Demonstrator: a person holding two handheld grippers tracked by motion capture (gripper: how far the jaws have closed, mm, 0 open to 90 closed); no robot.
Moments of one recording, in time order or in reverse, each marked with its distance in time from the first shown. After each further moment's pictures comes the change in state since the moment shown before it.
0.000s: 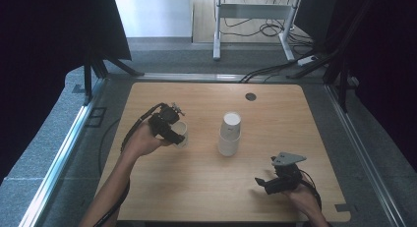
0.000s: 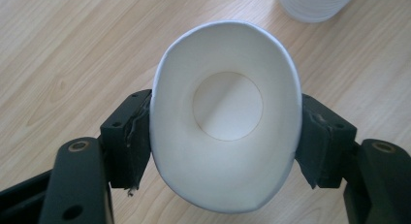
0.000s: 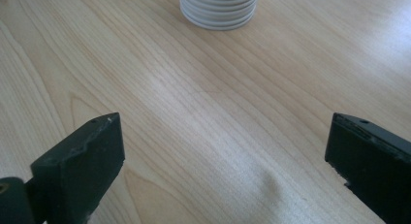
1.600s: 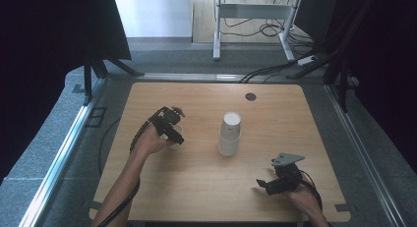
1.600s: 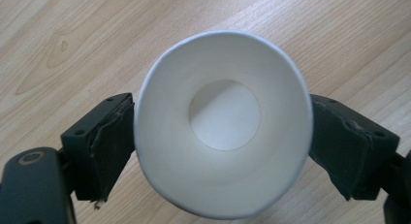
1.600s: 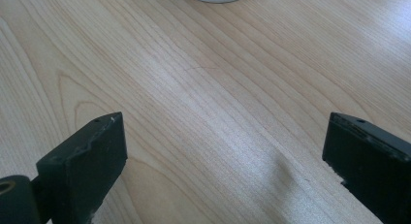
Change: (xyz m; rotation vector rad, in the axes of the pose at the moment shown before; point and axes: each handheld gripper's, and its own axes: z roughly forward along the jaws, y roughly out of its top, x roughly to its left) left arm 0.021 0.000 0.061 0.084 0.078 -0.133; right arm -0.004 -0.006 0.005 0.063 0.009 0.004
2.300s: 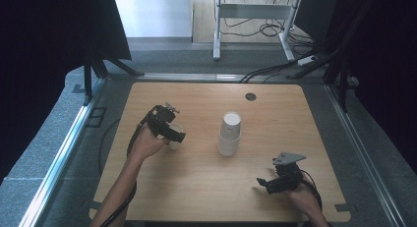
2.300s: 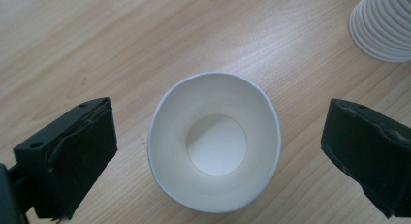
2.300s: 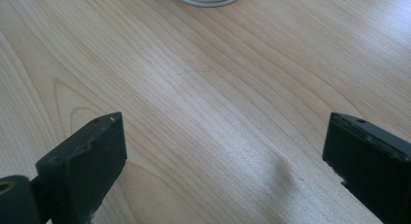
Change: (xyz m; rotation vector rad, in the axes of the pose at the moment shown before) left arm 0.001 -0.015 -0.025 -0.224 -0.002 -0.026; right arm -0.002 0.000 -0.001 -0.019 -0.017 0.032
